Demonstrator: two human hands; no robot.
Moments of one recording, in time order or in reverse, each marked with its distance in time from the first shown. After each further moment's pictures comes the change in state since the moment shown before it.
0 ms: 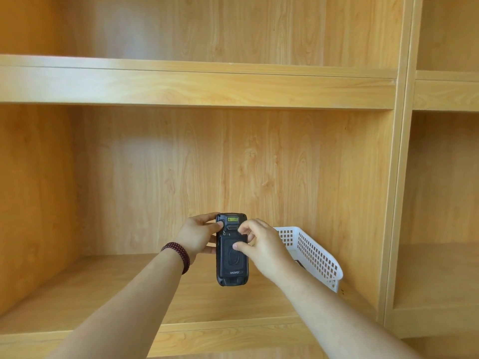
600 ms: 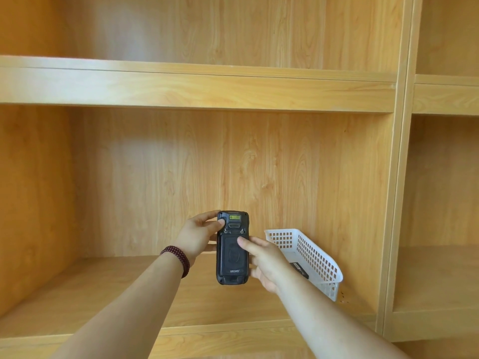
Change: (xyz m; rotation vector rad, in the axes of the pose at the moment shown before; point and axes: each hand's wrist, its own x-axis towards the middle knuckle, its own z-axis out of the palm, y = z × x) left_hand 0.004 -0.003 -0.002 -0.092 -0.027 0.067; right_hand -0.003 0.008 0.016 1.066 -0.132 0.656
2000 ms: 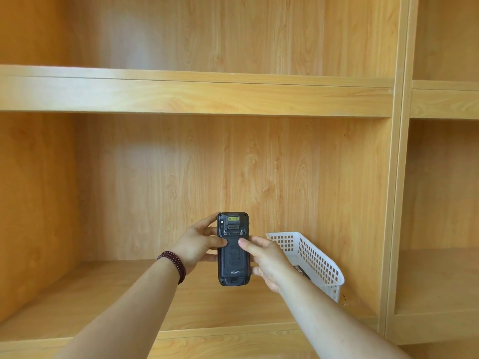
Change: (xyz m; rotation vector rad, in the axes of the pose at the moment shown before) left_hand -0.009 -0.001 -0.010 0.006 -0.148 -0.032; right_hand -0.003 -0.007 0.003 -0.143 0.001 -0.072
